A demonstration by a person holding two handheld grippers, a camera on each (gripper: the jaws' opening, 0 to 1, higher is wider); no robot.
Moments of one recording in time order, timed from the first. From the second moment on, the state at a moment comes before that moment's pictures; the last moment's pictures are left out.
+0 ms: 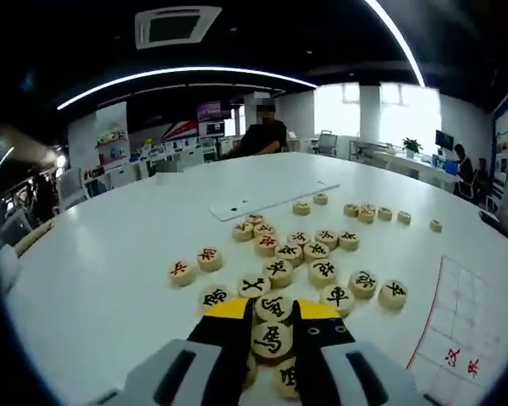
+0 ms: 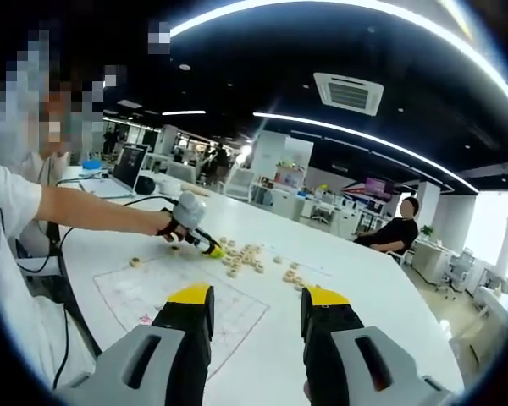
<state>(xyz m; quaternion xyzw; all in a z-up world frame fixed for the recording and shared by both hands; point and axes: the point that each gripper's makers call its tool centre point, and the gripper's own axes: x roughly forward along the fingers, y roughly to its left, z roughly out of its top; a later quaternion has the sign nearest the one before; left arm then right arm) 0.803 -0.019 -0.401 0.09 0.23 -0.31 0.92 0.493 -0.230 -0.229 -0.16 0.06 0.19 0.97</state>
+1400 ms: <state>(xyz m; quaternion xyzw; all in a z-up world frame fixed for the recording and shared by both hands) 0.649 0.082 -0.334 0.03 0.15 -0.36 0.92 0.490 -0.221 -0.230 -0.17 0.07 0.20 0.96</state>
